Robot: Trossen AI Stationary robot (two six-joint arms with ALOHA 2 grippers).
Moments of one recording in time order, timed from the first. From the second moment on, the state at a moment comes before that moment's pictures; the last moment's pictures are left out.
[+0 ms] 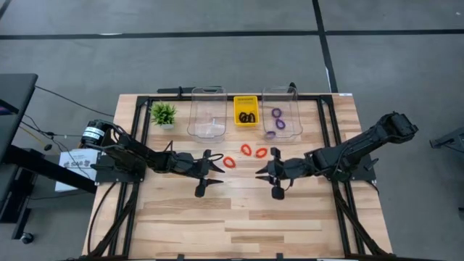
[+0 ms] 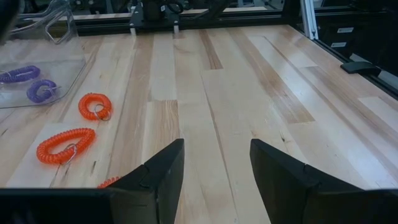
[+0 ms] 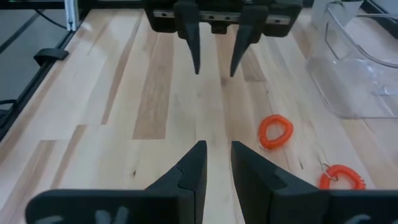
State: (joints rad) left arm -0.19 1.61 0.44 0.85 -0.03 0.05; right arm 0.34 1.28 0.67 0.05 0.26 0.14
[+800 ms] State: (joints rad) left arm -0.19 1.64 0.44 0.83 -0.09 -0.03; right arm 0.34 1.28 0.67 0.05 0.26 0.14
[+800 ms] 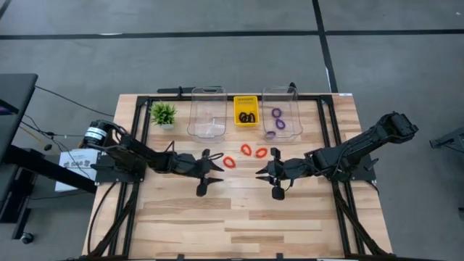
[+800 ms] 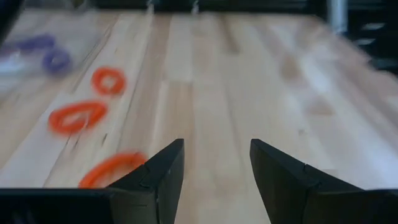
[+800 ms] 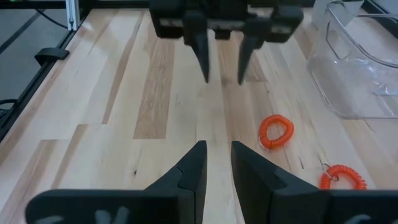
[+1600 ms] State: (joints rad) left arm -0.10 1.85 0.52 0.78 -0.13 -0.02; right arm 0.34 1.28 0.67 0.05 0.26 0.14
